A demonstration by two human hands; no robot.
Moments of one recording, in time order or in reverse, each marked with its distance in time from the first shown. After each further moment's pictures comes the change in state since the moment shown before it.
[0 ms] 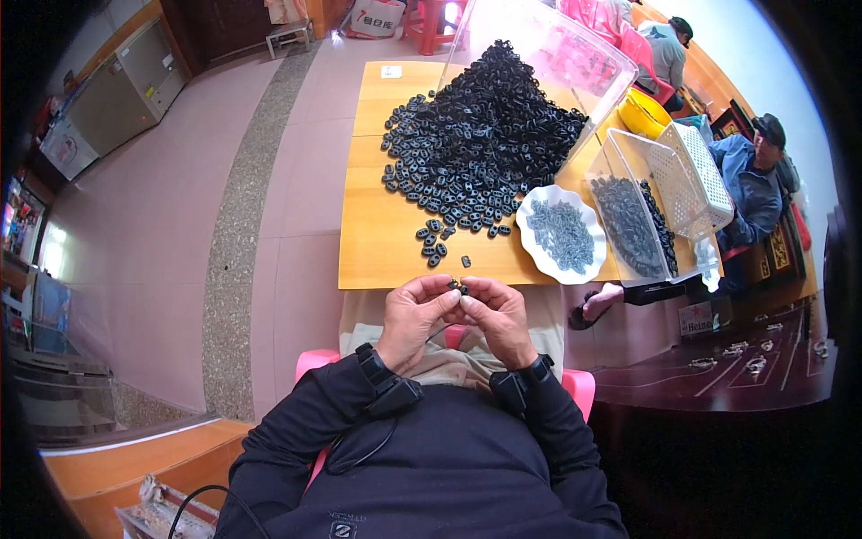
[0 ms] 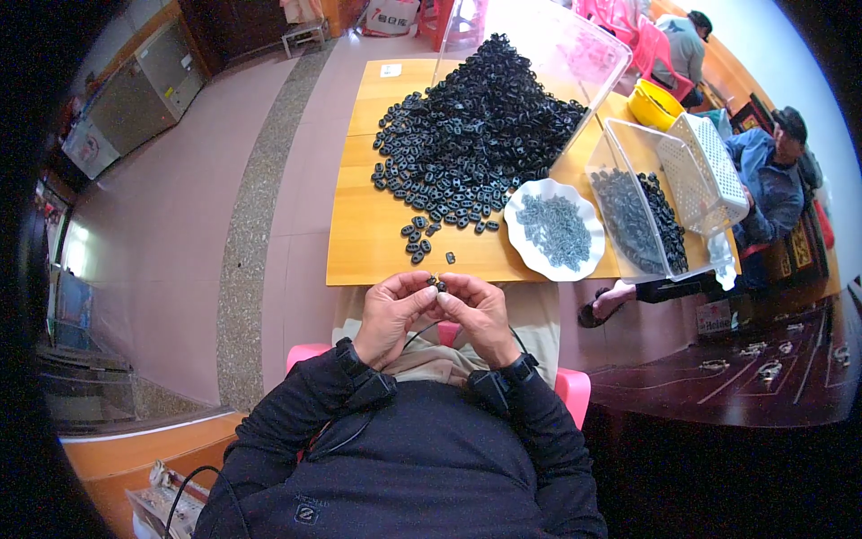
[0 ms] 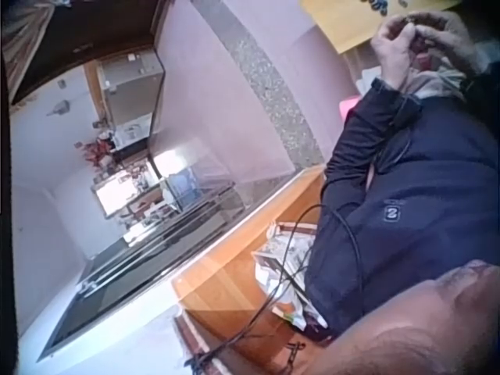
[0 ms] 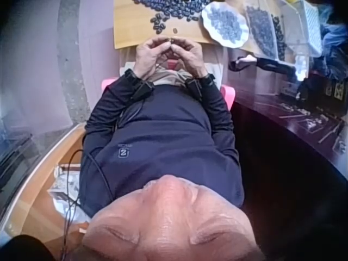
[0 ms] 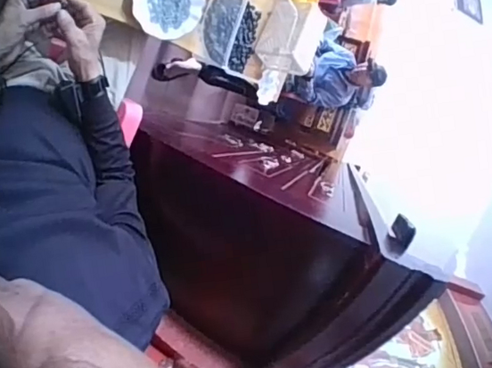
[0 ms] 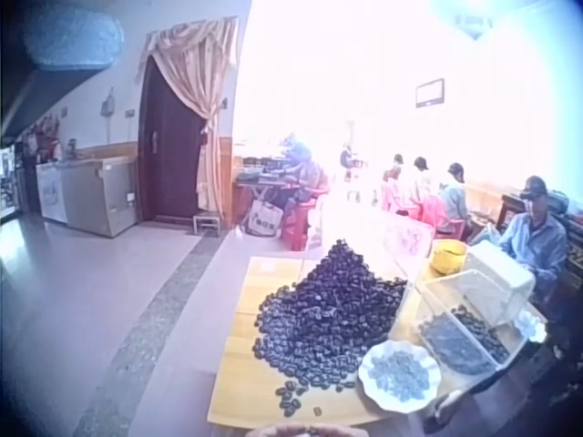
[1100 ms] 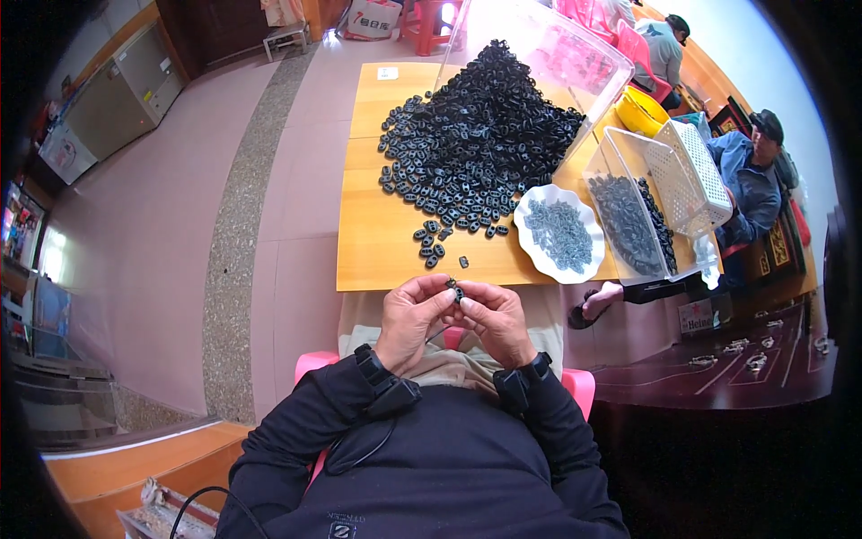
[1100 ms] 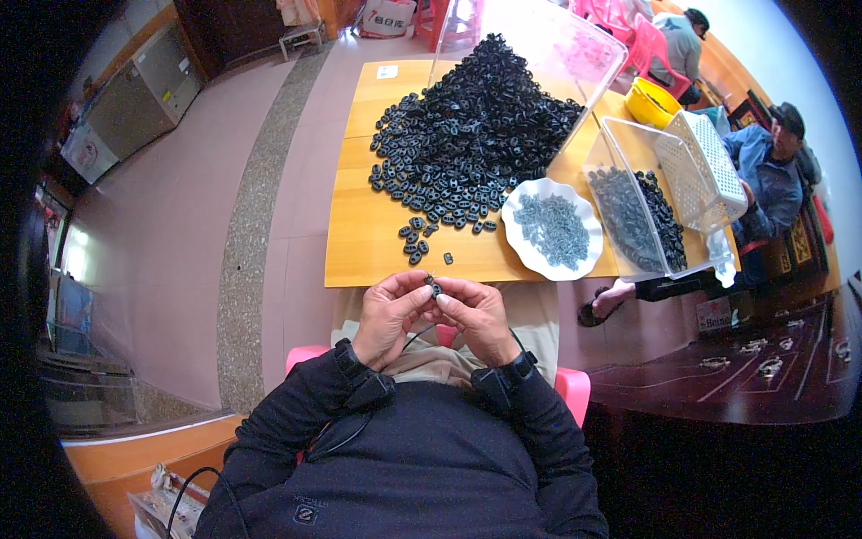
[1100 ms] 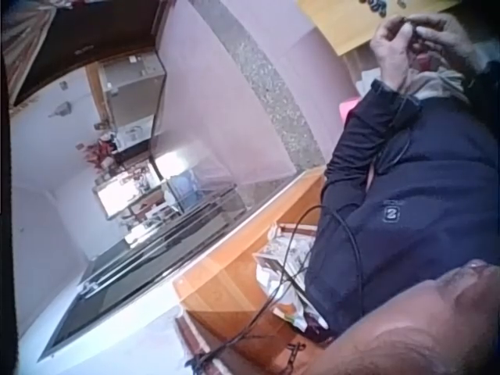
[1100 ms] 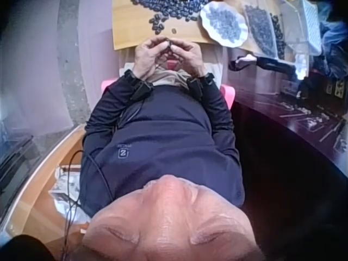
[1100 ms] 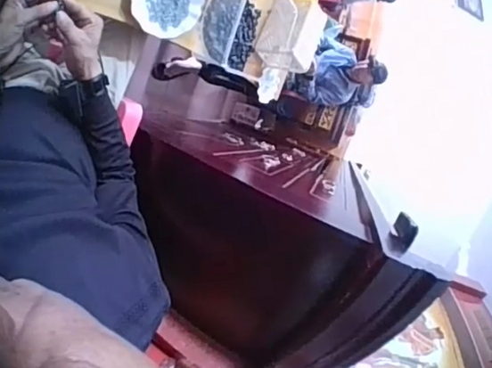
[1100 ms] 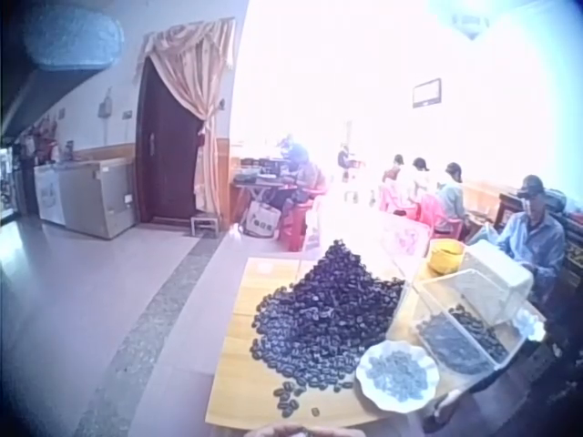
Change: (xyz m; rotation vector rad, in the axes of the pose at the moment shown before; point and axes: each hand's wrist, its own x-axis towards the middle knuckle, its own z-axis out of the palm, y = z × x) left_hand 0.001 -0.001 -0.003 -0.001 -0.014 -0.001; right_hand -0.001 -0.001 -0.002 0.184 -0.050 0.089
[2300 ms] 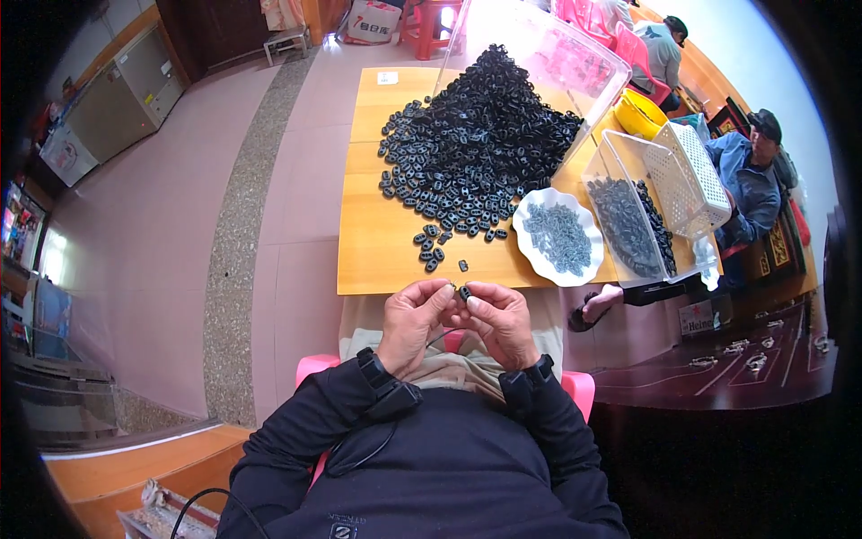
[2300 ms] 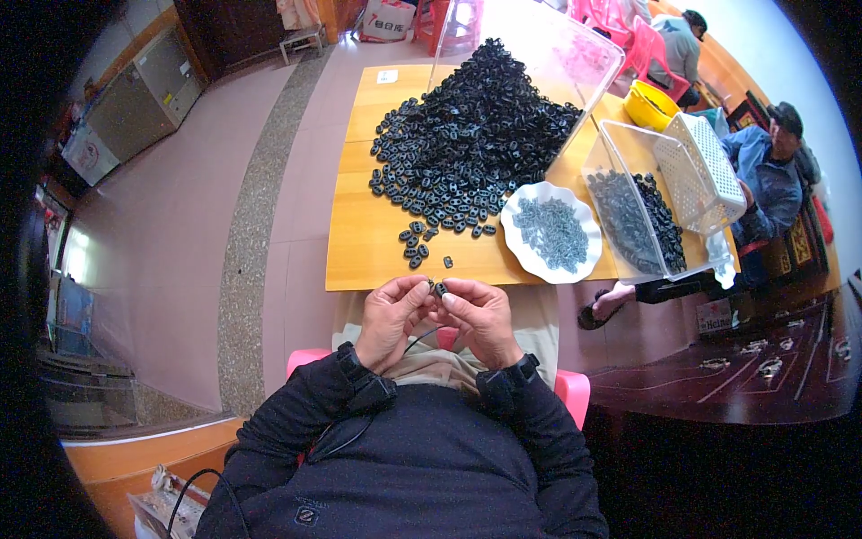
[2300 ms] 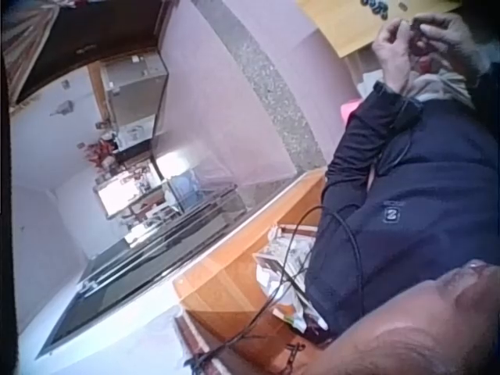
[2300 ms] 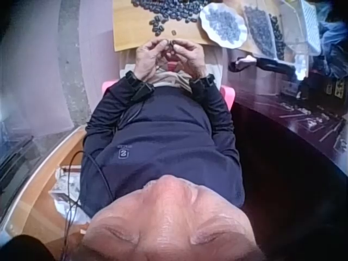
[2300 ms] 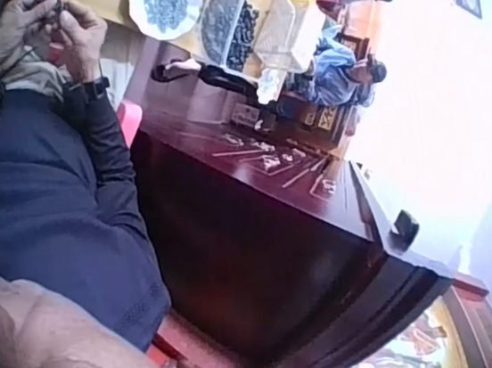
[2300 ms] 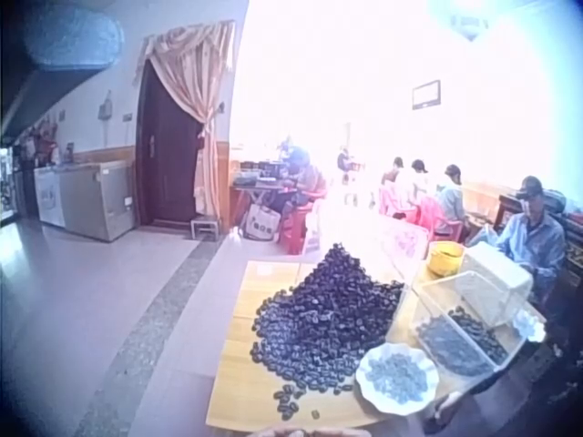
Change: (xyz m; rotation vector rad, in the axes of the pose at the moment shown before) left_hand -0.001 0.000 0.006 -0.018 0.031 0.003; right_hand -0.003 -0.010 0.005 0.075 0.069 -0.025
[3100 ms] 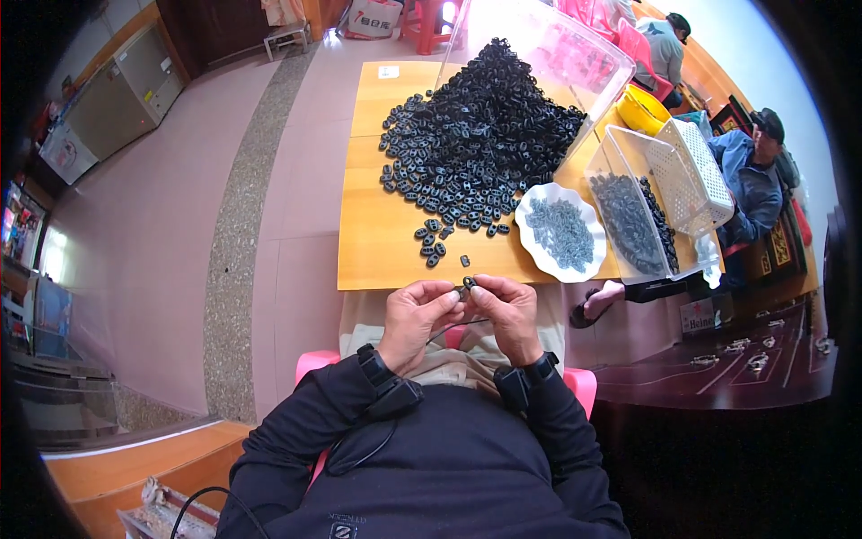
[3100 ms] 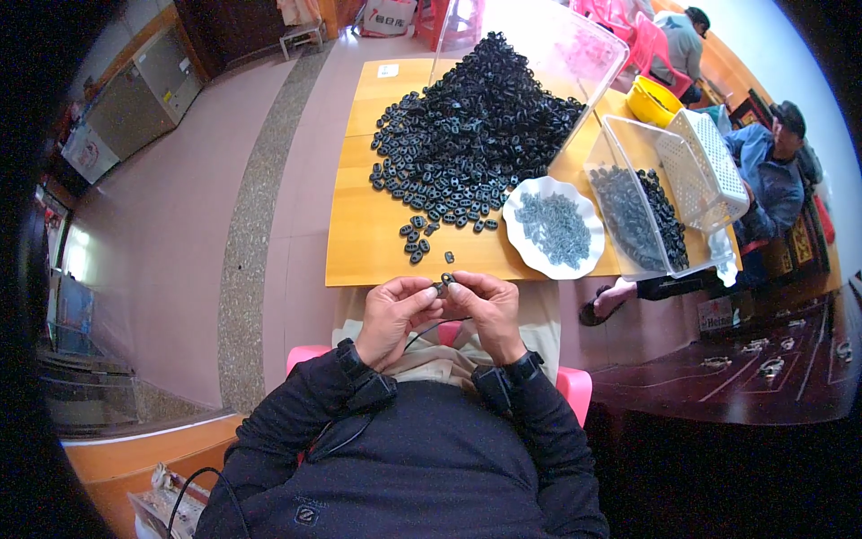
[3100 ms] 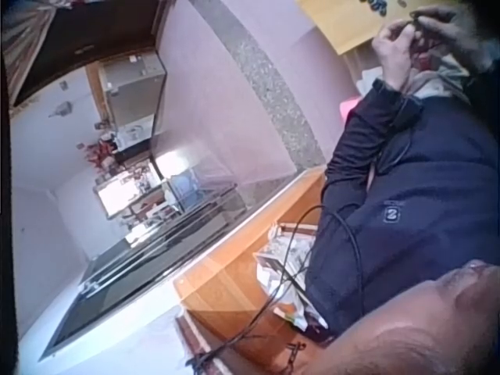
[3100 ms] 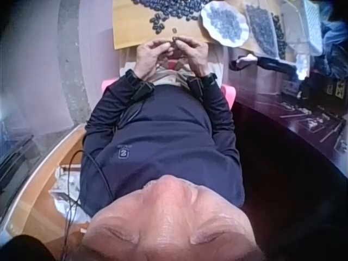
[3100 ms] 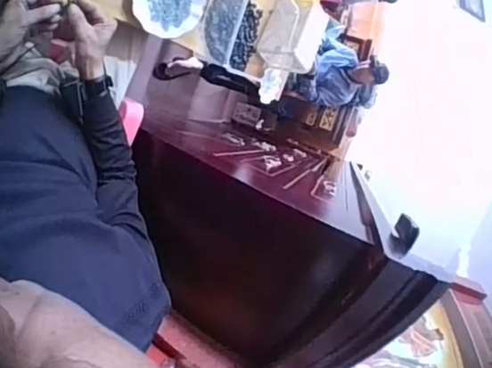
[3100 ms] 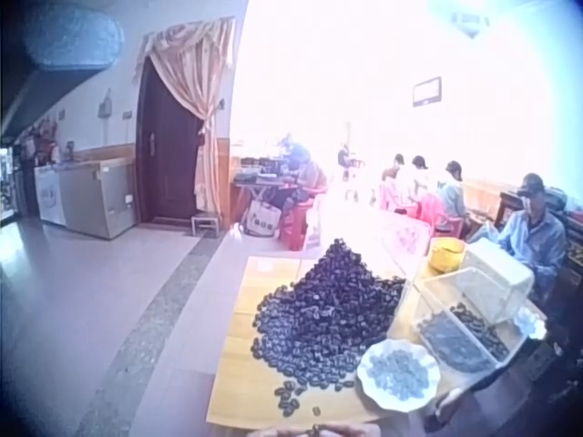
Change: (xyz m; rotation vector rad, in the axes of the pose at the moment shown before) left_hand -0.001 0.001 -0.003 0.158 0.043 -0.082; right_hand 0.008 0.008 -0.015 -0.299 0.109 -0.182
